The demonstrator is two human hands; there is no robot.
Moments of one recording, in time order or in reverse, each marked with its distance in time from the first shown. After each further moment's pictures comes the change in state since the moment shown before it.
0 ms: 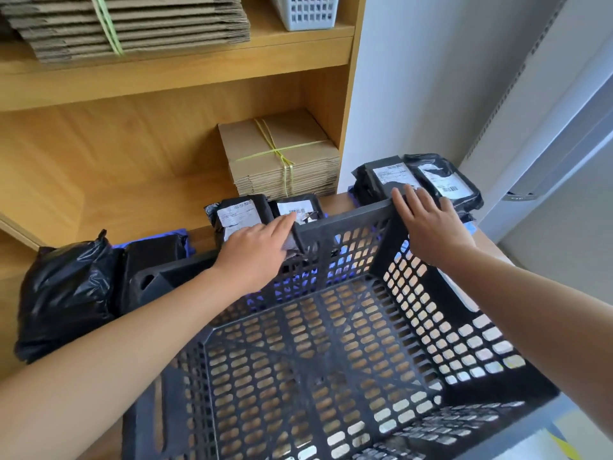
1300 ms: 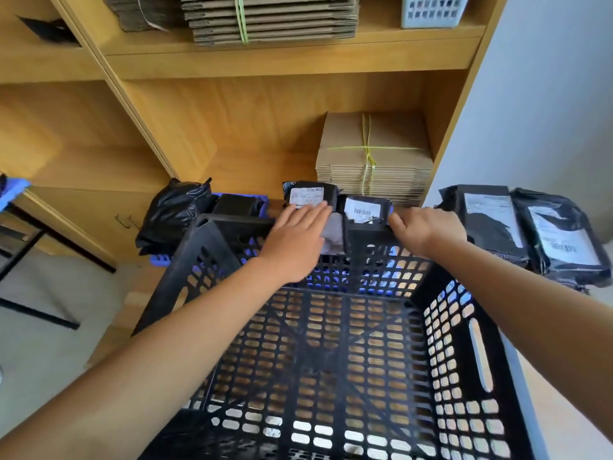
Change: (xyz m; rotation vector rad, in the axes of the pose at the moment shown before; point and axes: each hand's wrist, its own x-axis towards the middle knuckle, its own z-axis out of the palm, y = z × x) left_hand 0.004 0.058 0.002 -0.036 -0.039 -0.484; right_hand 0.093 -0.034 -0.024 0.467 0.119 -0.340
